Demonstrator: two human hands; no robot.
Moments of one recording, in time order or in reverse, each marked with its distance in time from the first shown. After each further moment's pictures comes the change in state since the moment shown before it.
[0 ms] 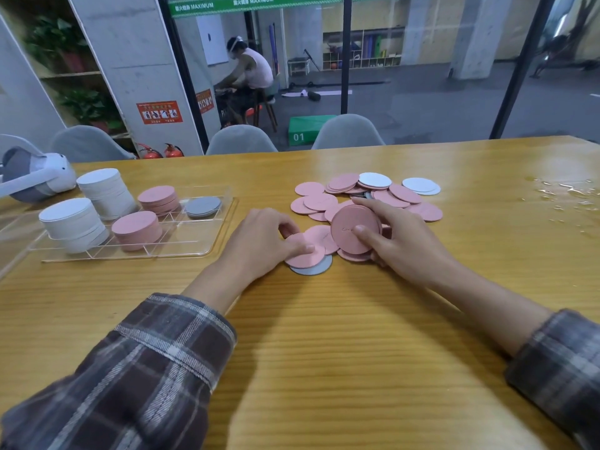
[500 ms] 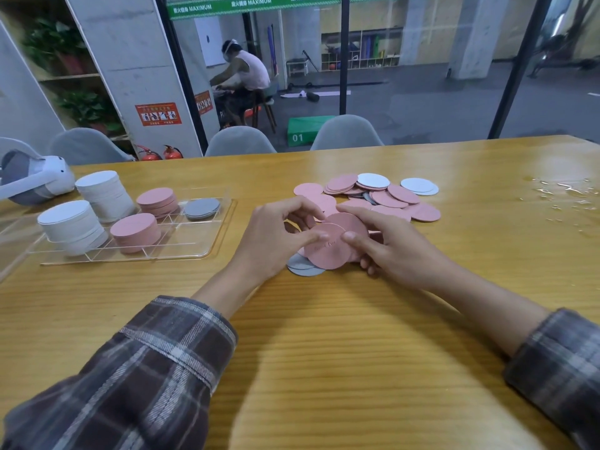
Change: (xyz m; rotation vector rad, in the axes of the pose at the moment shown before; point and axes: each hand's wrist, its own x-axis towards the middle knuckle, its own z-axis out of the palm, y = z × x) left_hand -0.003 0.021 0.005 -0.403 0.079 0.204; right_hand 0.002 0.001 0.007 0.237 -0.168 0.022
